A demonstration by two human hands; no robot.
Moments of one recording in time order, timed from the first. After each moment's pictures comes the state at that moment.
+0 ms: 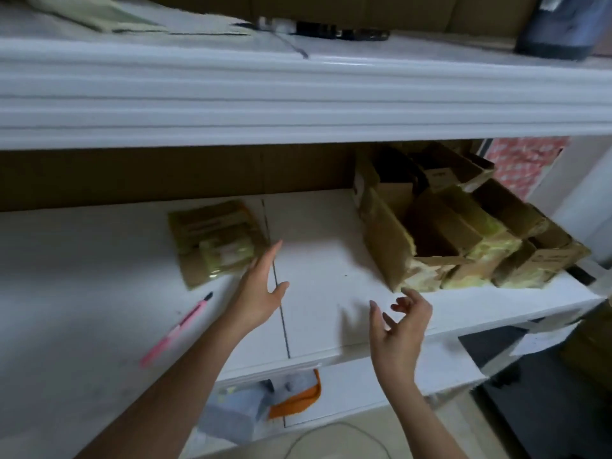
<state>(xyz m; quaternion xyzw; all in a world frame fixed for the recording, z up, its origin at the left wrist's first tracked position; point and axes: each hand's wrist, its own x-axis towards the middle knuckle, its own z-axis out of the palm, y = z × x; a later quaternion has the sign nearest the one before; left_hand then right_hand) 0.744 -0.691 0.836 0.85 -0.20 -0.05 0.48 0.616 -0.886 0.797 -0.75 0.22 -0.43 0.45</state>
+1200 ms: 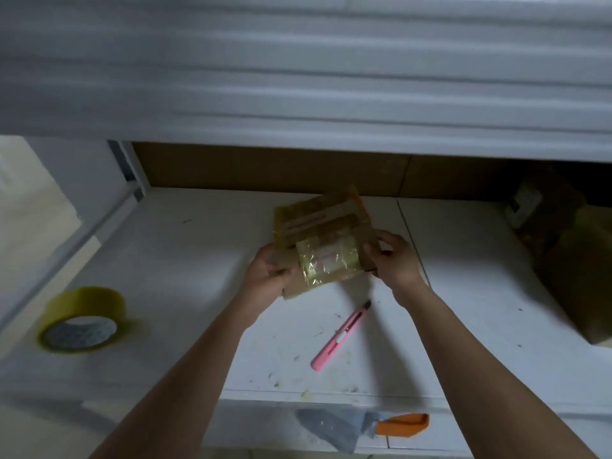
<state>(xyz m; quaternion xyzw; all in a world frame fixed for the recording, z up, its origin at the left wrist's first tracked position) 0.814 -0.440 0.832 0.75 0.06 -0.06 0.66 0.831 -0.668 0.841 -0.82 0.09 -0.10 0.55</state>
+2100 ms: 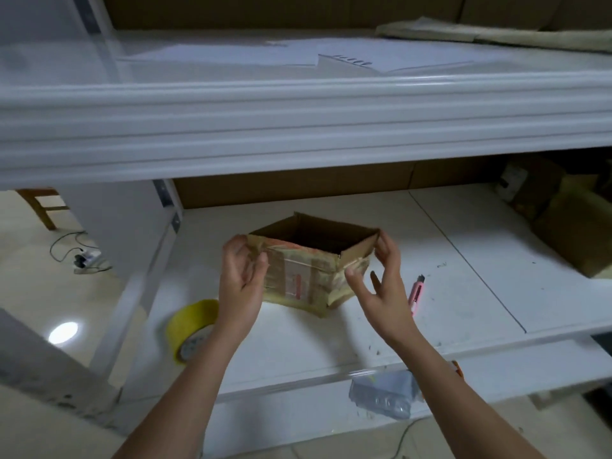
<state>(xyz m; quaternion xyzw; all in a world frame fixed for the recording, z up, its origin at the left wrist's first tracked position) 0.777 -0.249 0.872 0.71 -0.10 0.09 0.69 0.718 -0.459 0.860 -0.79 0.02 -0.21 0.57</state>
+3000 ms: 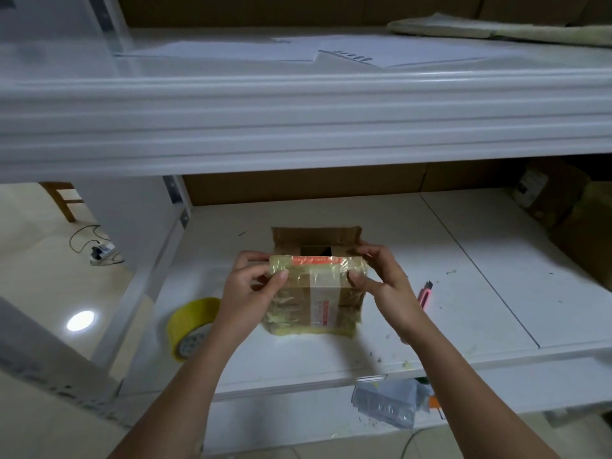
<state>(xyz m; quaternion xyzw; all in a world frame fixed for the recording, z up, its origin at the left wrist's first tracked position) 0.771 -0.248 0.875 0.79 -0.11 0.03 0.60 0.732 -0.476 0.876 -0.76 0.00 -0.09 0.65</state>
